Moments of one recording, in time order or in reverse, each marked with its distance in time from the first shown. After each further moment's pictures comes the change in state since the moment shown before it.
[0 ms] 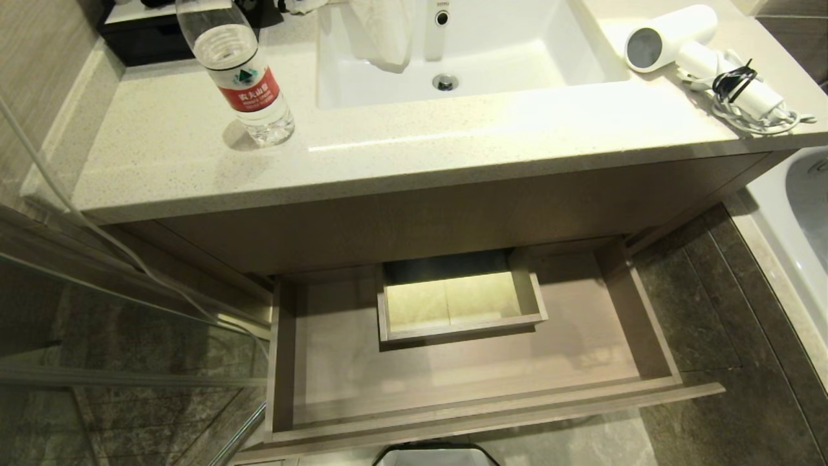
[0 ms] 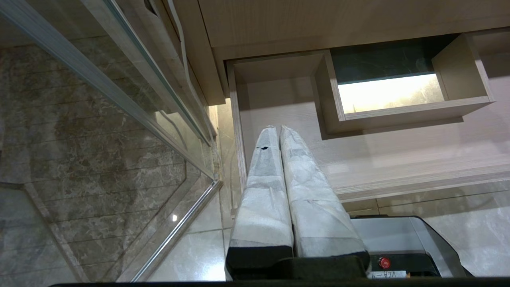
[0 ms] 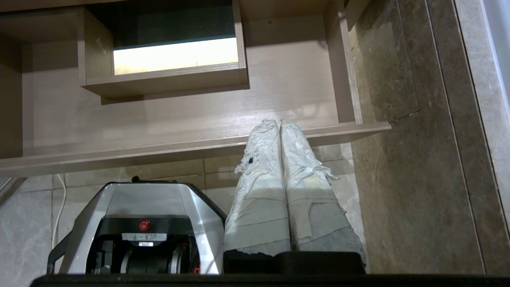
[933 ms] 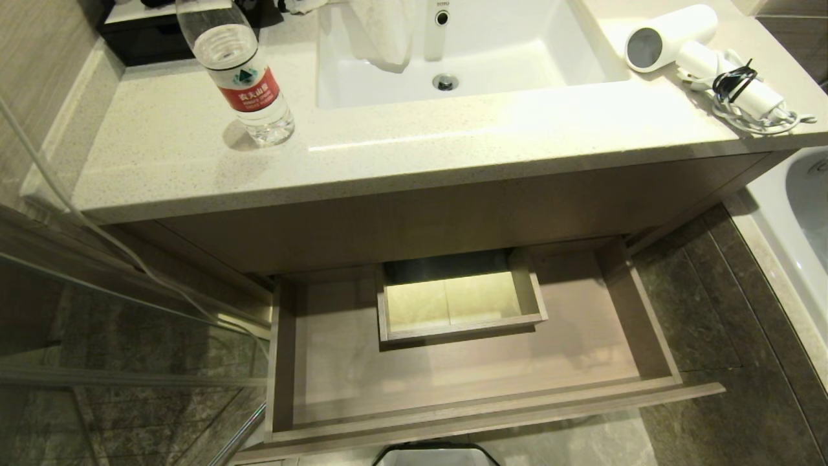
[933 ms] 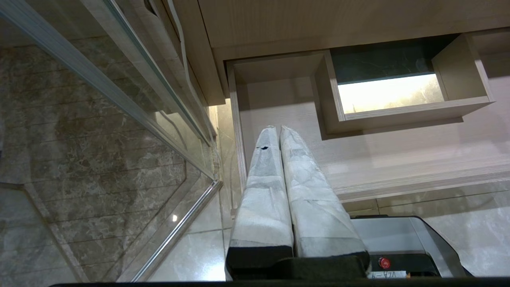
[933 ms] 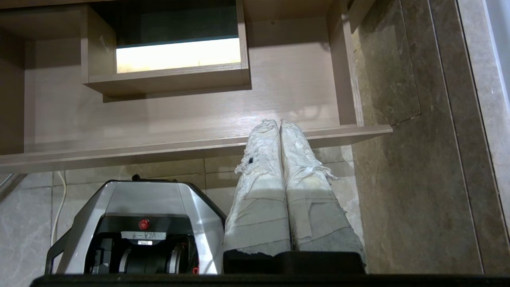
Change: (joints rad) left arm 0.000 0.000 0.000 0.000 0.000 0.000; right arm 0.000 0.000 0.001 -0.003 0.013 -0.014
